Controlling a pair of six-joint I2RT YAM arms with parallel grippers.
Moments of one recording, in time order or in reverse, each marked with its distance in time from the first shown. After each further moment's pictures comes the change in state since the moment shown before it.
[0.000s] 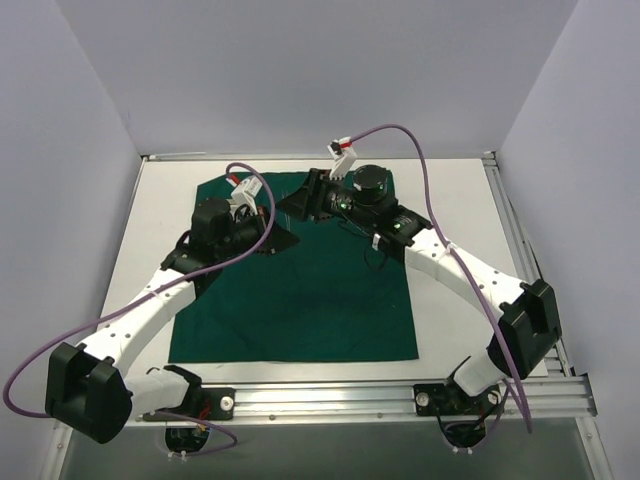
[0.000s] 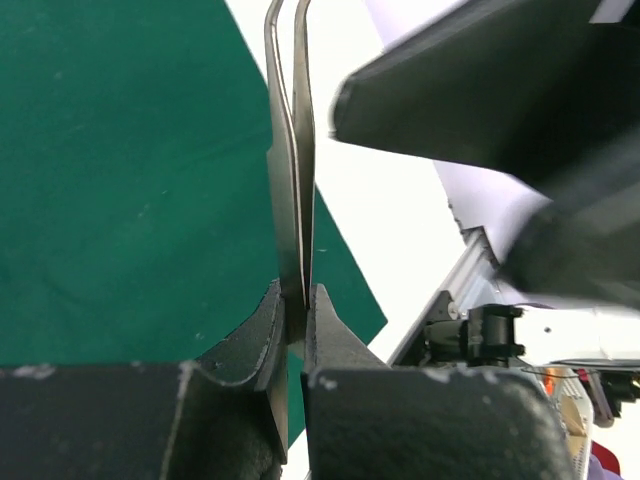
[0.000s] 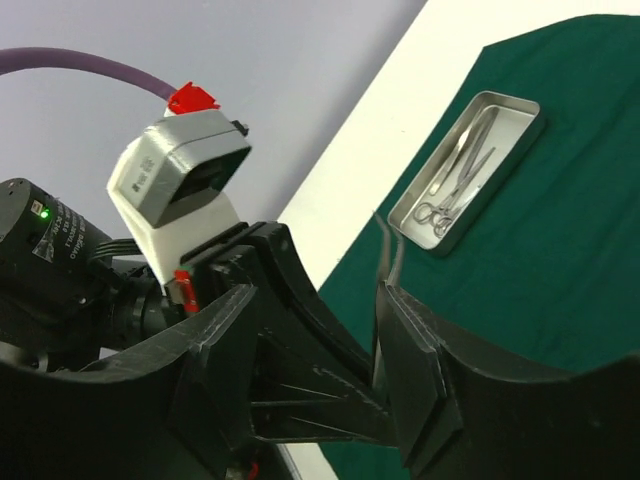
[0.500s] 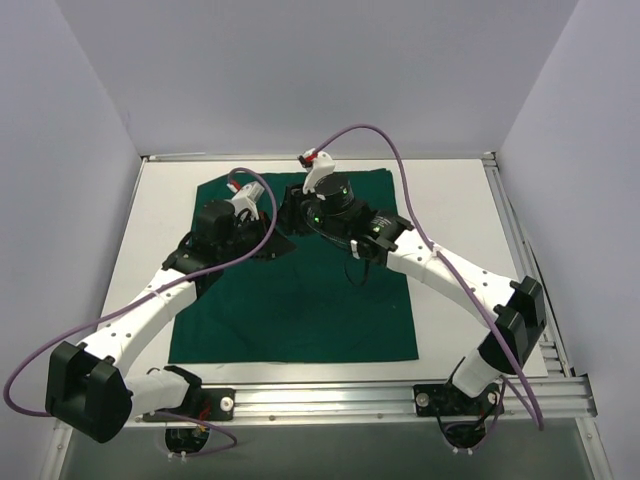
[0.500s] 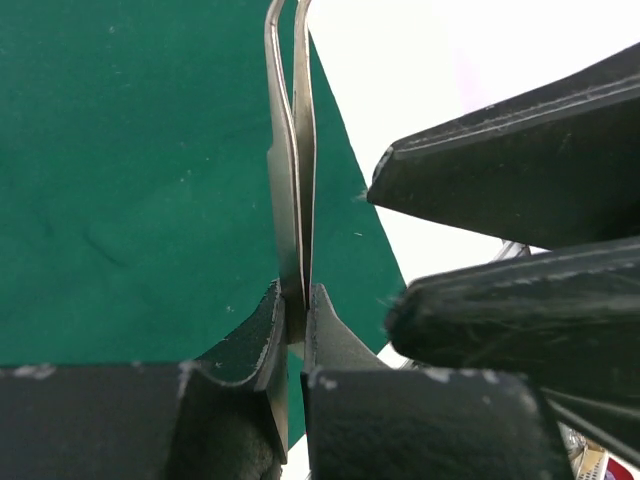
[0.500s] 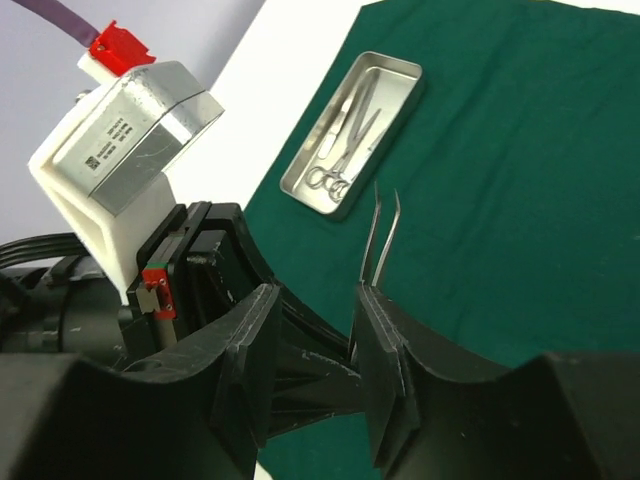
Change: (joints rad) left arm -0.012 0.006 0.006 -0.114 -0.084 0.032; right arm 0.175 0.060 0.196 -0.361 0.376 -0.216
